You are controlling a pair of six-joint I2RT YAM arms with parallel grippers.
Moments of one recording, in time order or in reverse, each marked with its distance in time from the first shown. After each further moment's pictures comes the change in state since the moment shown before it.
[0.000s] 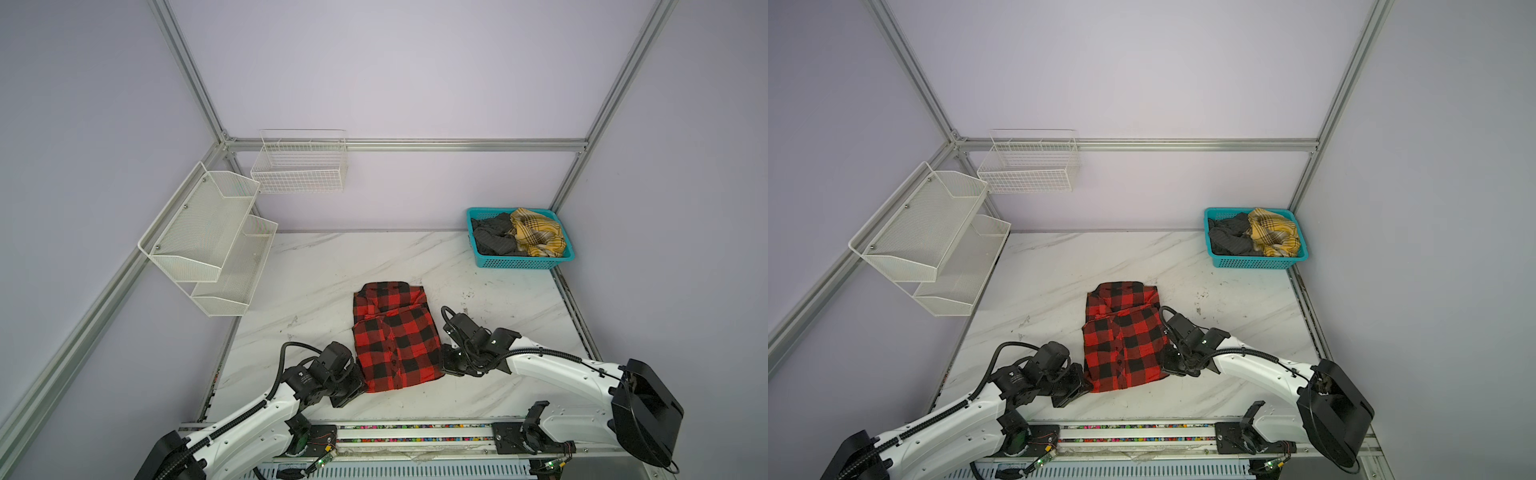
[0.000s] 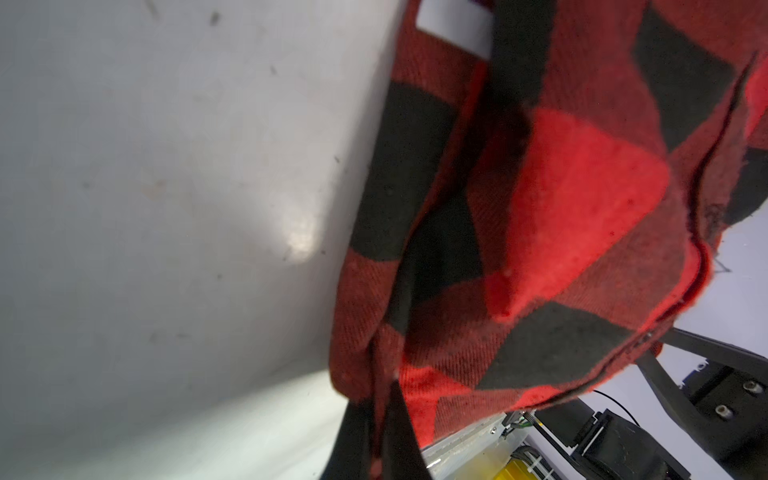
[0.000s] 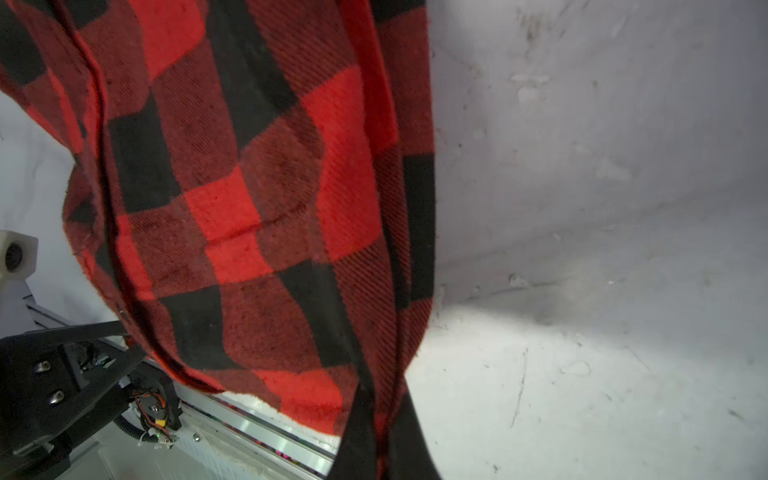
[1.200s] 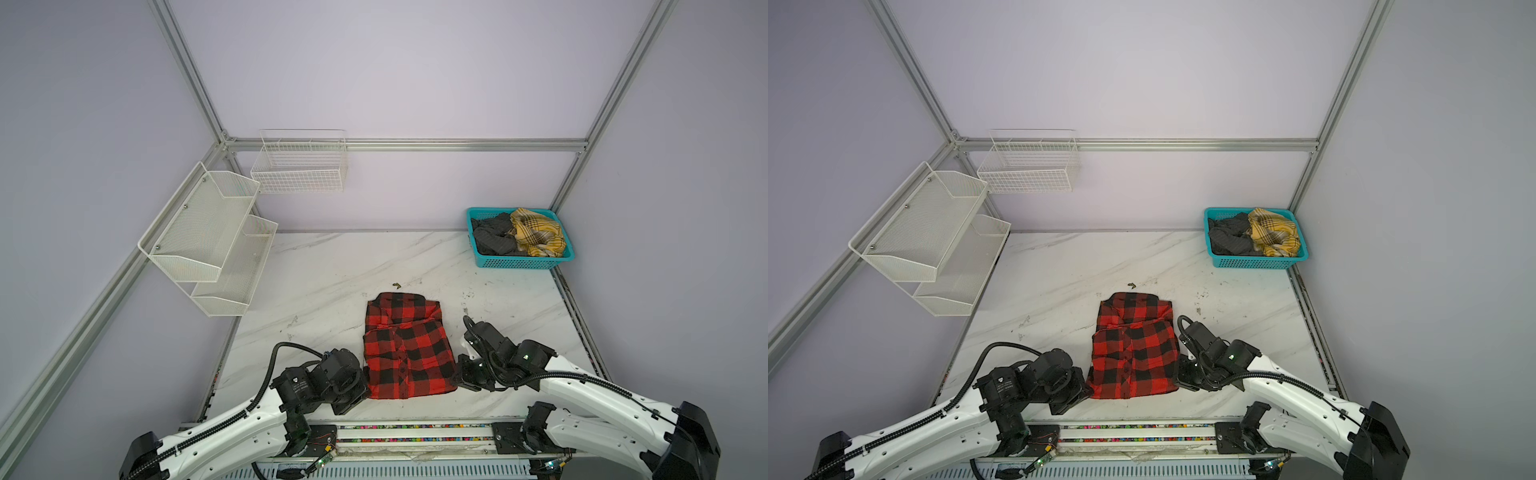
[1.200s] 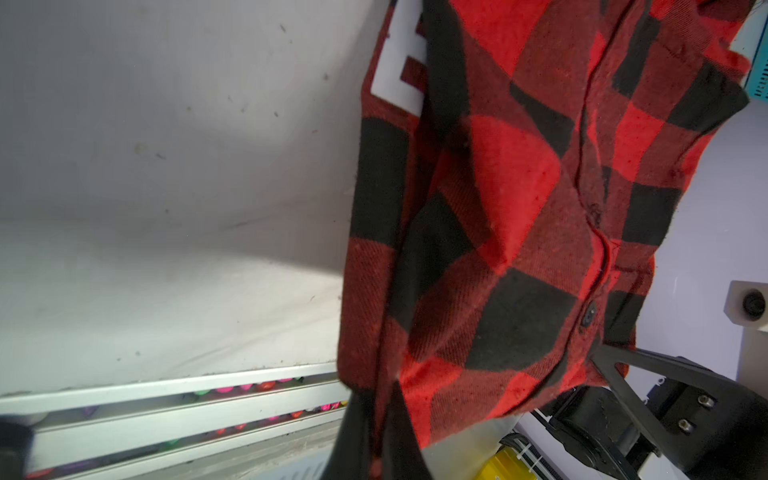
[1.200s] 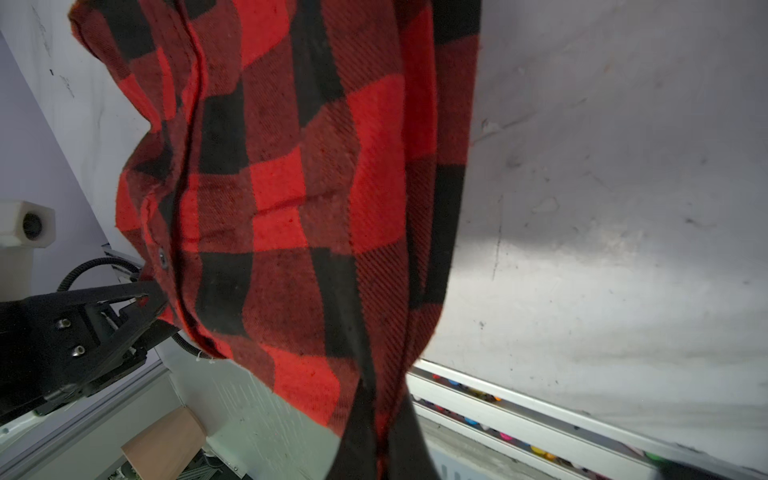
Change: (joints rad) left arm -0.228 -0.079 0.192 -0.248 -0.169 -0.208; right arm -0.002 -0.245 0.003 -0.216 -0.105 0.076
